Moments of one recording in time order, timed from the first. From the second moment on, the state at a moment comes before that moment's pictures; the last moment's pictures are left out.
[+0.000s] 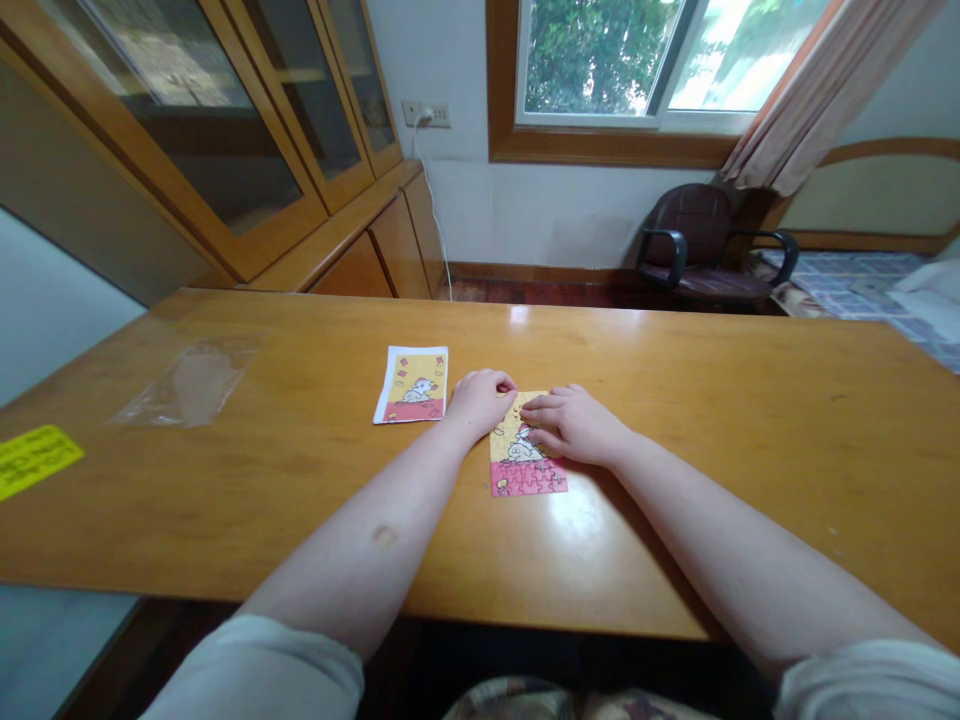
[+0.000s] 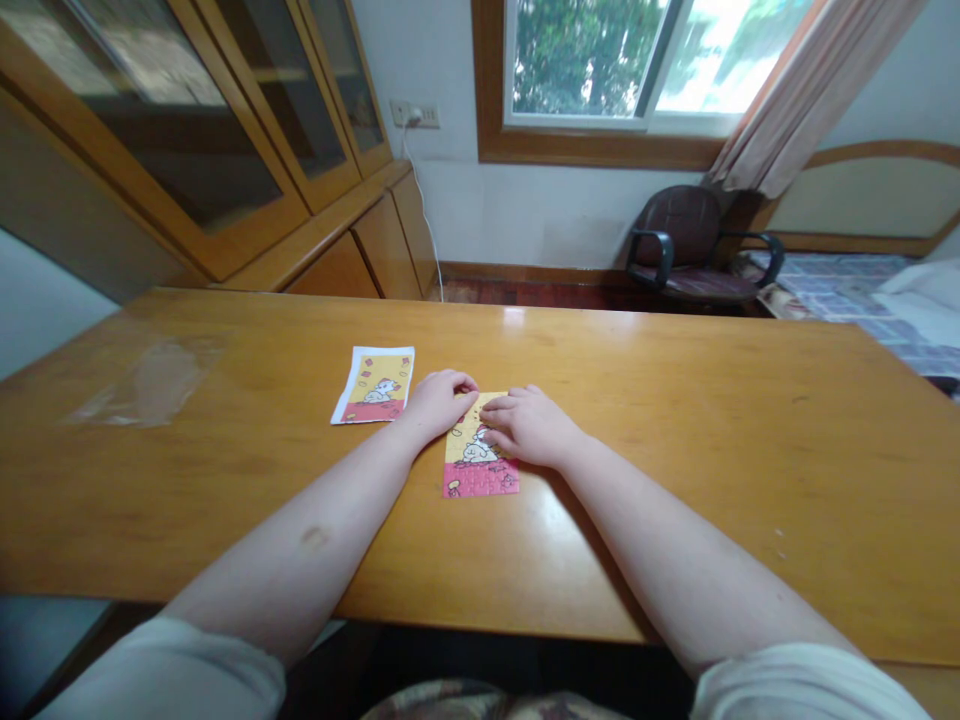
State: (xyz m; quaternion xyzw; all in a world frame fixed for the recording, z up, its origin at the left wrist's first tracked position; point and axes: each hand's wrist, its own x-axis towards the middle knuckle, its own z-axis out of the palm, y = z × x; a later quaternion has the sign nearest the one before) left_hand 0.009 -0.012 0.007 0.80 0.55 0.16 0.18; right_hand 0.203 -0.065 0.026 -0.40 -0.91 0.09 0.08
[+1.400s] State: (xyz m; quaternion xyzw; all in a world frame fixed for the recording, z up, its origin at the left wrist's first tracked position) left_hand 0.006 -0.009 0.008 0.80 0.54 0.17 0.19; right_hand 0.207 -0.064 0.019 -0.46 -0.88 0.05 0.12
